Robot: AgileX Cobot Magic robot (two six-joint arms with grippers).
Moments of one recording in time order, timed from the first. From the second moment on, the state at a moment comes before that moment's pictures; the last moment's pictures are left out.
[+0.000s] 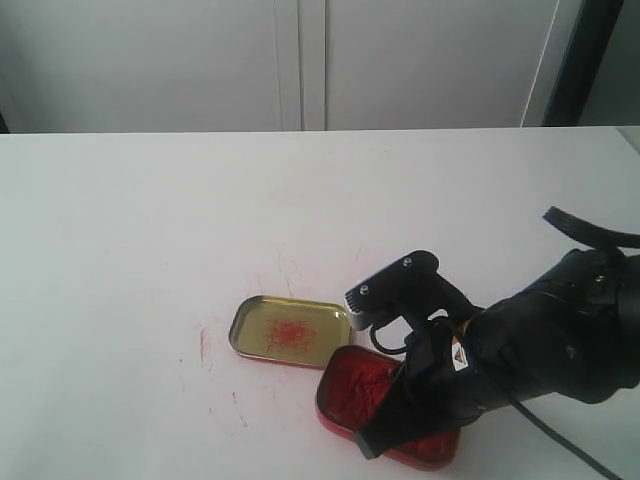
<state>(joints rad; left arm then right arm) -0.01 0.00 0.02 -0.04 0.32 0.16 0.71 1.50 -0.64 0.05 0.34 0.00</state>
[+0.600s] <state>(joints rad) -0.01 0.00 0.02 -0.04 0.32 0.16 0.71 1.46 -0.62 0.14 0.28 0.00</state>
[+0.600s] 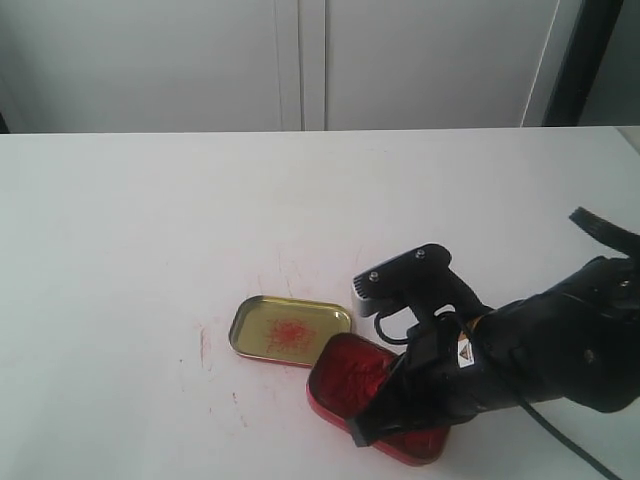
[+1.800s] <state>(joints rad) -0.01 0.00 0.02 -0.04 0.32 0.16 0.67 1.48 -0.60 0.25 0.28 -0.04</state>
